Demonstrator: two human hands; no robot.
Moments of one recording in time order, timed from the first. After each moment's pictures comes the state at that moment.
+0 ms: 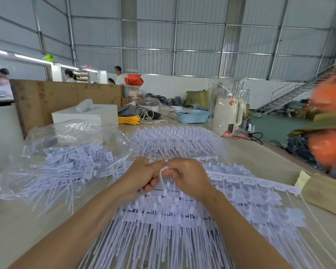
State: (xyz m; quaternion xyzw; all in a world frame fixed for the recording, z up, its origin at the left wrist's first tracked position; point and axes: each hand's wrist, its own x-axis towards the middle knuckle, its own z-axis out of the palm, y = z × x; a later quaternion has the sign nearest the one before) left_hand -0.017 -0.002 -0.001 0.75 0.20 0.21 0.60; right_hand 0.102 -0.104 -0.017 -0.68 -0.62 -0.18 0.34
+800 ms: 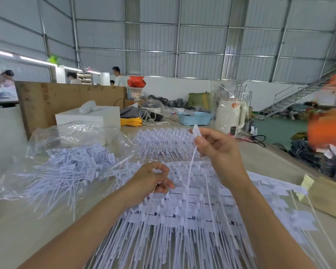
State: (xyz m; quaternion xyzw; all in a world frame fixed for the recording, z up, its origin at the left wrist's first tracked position) left_hand -0.007 0.002 -0.012 0.70 0.17 0.19 0.66; right_hand 0.104 -0.148 0.039 -0.49 -0.53 -0.01 0.69
